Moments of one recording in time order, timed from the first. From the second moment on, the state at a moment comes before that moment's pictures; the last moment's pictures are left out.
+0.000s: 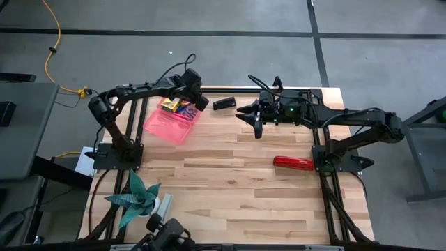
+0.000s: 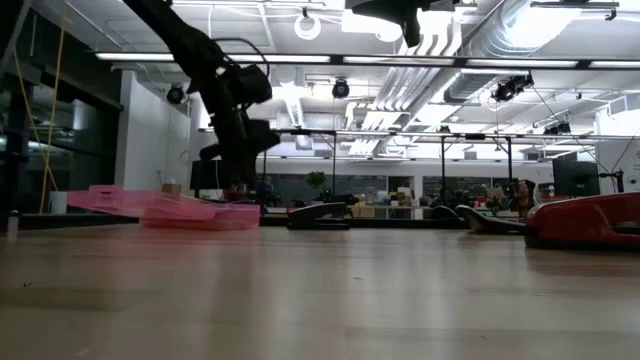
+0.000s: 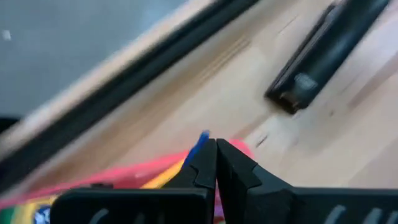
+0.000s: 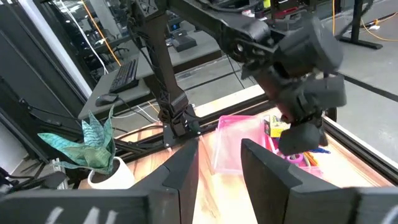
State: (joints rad) left arm 0.83 1.71 1.14 -0.47 -0.10 -0.15; right arm -0.16 1.23 1.03 0.04 -0.03 0.28
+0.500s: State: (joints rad) left arm 0.84 1.79 1.13 -0.36 -0.18 -0.20; right arm -0.16 1.23 1.03 0.04 -0.03 0.31
